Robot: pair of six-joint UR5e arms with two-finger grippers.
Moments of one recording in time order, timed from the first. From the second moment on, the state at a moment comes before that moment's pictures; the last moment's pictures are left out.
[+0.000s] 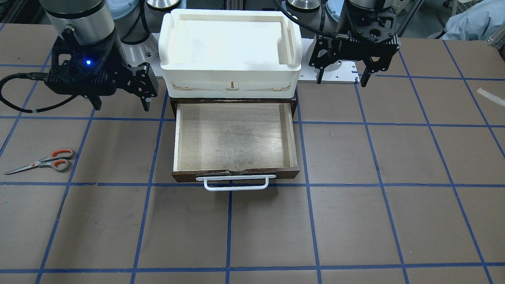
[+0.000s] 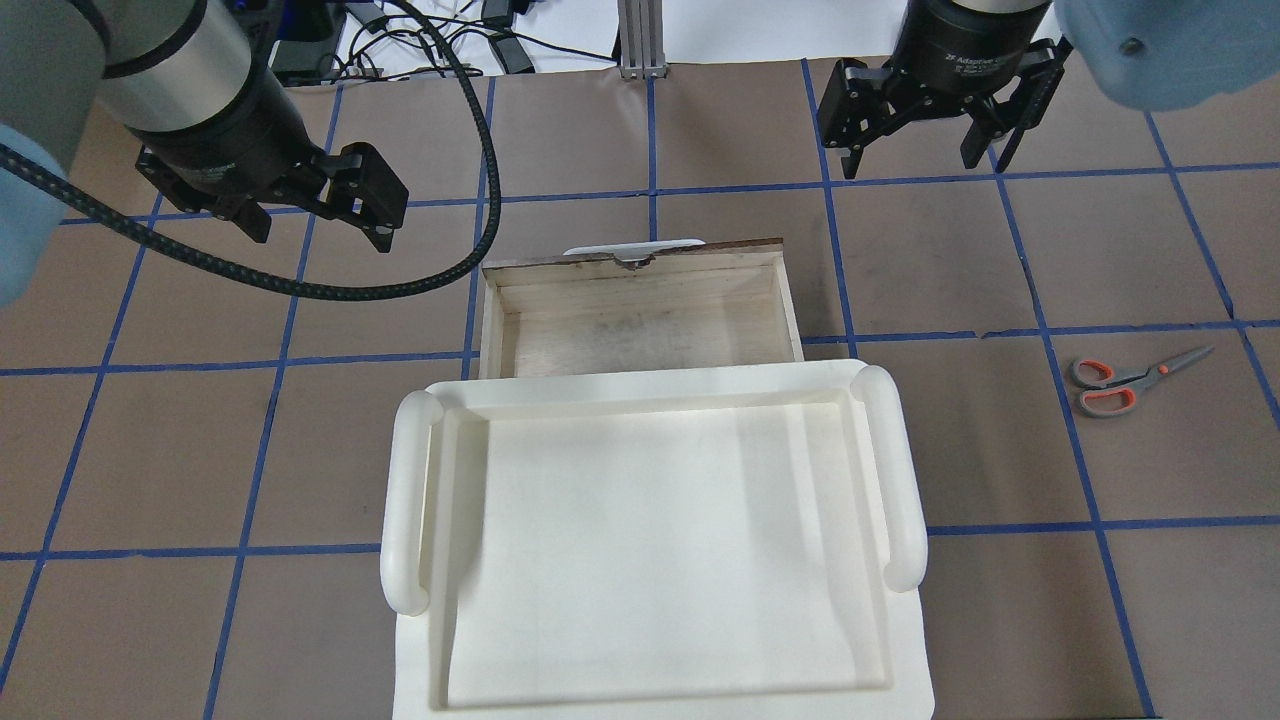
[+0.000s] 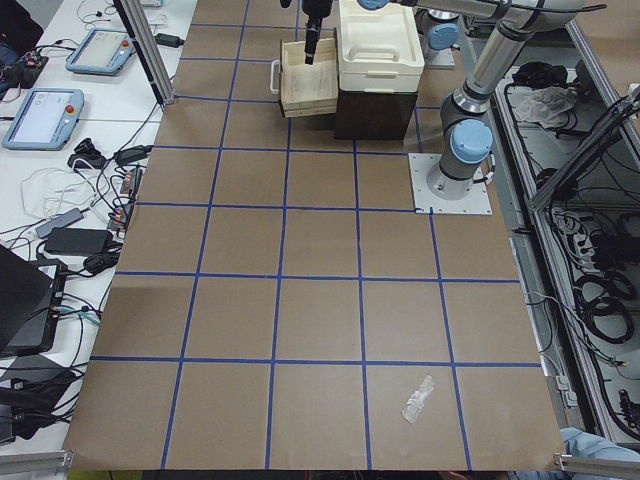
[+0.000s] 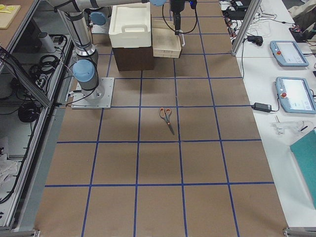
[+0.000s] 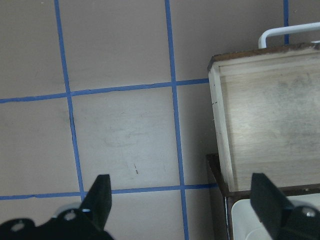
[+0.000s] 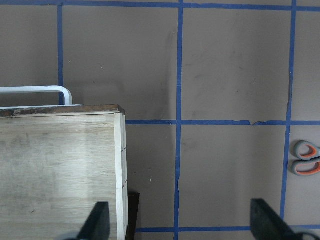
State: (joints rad) left arm -1.63 -1.47 -1.58 -1.54 1.61 0.06; right arm 1.65 -1.49 1.43 -1.57 -1.61 0.06
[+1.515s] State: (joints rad) left arm -1.59 -1.47 -1.58 -1.54 1.55 0.07; right arm 1.28 -1.46 1.54 -1.69 -1.58 0.16
